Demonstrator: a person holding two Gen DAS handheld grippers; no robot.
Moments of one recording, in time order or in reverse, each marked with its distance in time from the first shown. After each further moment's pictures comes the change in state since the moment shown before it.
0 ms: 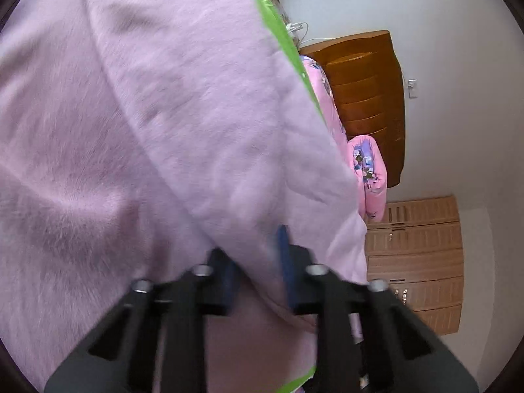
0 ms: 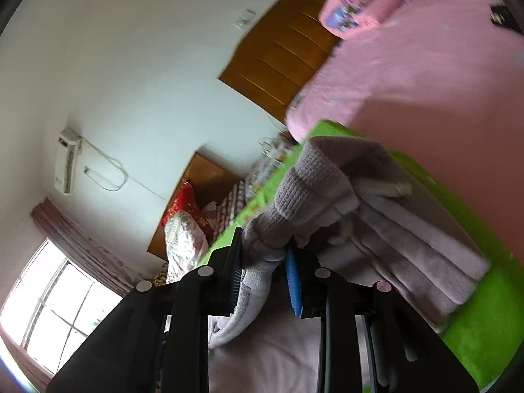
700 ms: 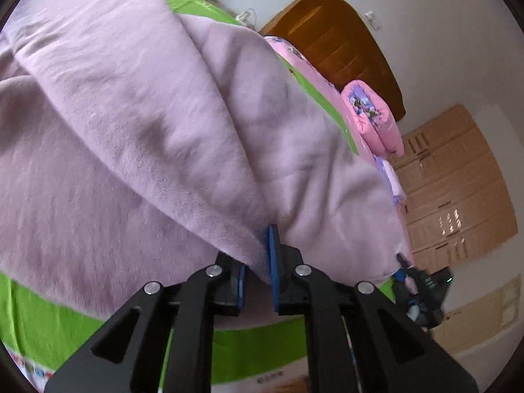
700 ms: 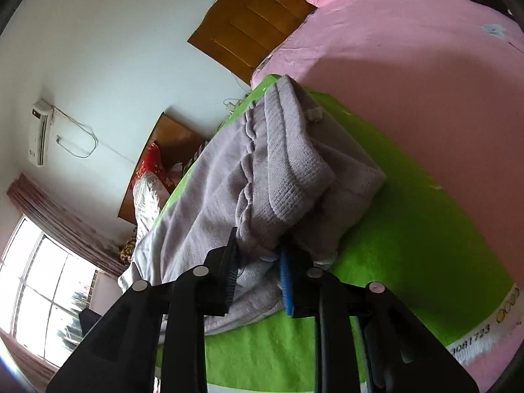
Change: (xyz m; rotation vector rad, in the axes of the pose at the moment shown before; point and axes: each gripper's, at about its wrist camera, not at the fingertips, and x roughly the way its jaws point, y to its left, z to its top) left arm -0.040 -0.019 -0.077 0.434 0.025 0.124; right arm -0.034 -0.059 -0.040 -0.042 0.152 -0.125
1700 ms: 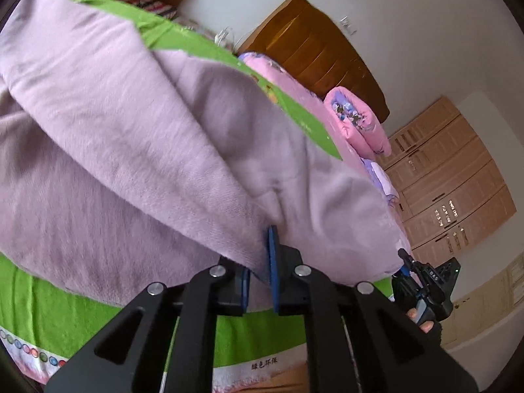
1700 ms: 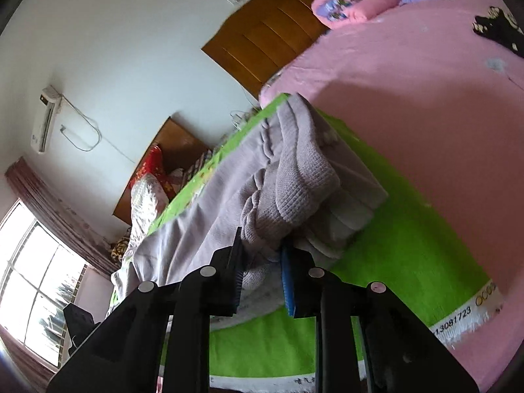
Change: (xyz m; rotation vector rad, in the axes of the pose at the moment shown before) left arm -0.013 -0.022 -0.010 0.080 -0.075 -0.024; right arm -0.023 0.025 -0.011 -0.097 -0.074 -0.024
